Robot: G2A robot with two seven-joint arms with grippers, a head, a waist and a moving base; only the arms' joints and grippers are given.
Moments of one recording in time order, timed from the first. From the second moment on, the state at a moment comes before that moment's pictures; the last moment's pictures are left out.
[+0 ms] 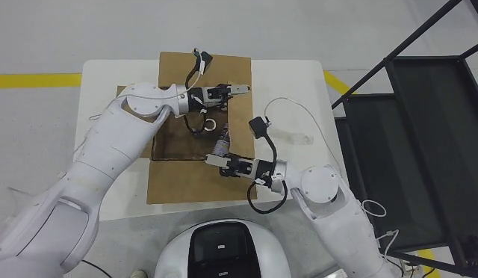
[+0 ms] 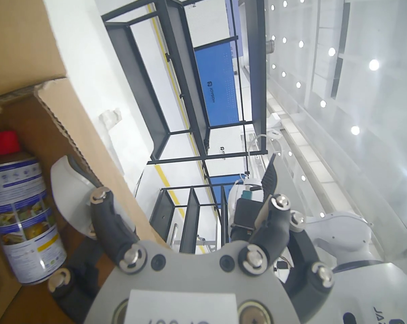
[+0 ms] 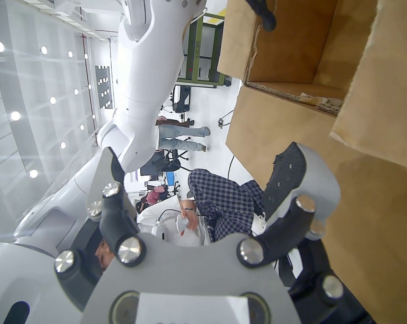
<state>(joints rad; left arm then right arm) 0.47 -1.32 -0.62 -0.92 -0.49 -0.35 -0.95 -1.48 -1.30 1.24 -1.95 -0.02 0.05 0.82</state>
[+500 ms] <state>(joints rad) 0.43 -1.39 -0.62 -0.85 -0.59 -0.44 -1.05 -1.73 -1.28 1.43 -2.11 -0.17 0.12 0.46</state>
